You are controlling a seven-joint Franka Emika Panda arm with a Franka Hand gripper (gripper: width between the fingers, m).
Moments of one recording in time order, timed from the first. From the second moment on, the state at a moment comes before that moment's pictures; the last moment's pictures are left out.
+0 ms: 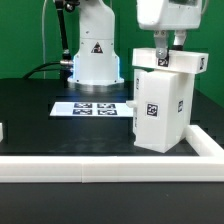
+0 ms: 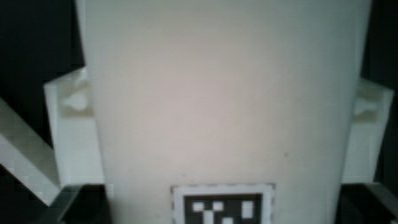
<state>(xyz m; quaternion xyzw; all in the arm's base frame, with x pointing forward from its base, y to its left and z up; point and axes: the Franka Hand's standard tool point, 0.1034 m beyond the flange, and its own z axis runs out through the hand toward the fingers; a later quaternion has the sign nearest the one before) 0.500 0.103 0.156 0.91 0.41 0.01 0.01</state>
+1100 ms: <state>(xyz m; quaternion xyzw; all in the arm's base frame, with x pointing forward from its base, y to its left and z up) 0.503 0.103 0.155 1.00 0.01 0.05 -0.01</state>
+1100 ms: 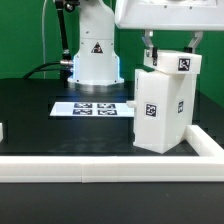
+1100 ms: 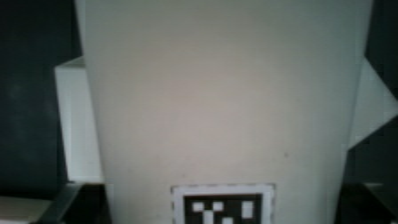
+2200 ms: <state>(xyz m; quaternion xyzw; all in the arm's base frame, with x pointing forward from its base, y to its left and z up) 0.502 0.102 0.154 0.93 -0.36 0.04 -0.03</state>
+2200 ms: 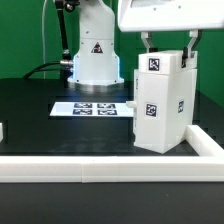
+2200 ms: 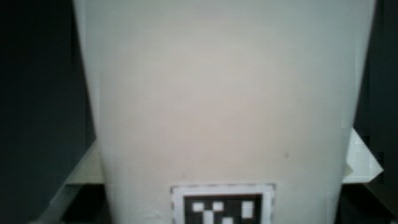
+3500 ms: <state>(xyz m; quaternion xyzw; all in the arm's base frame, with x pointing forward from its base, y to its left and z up) 0.501 0.106 0.154 0.69 -0.72 0.02 -0.06</state>
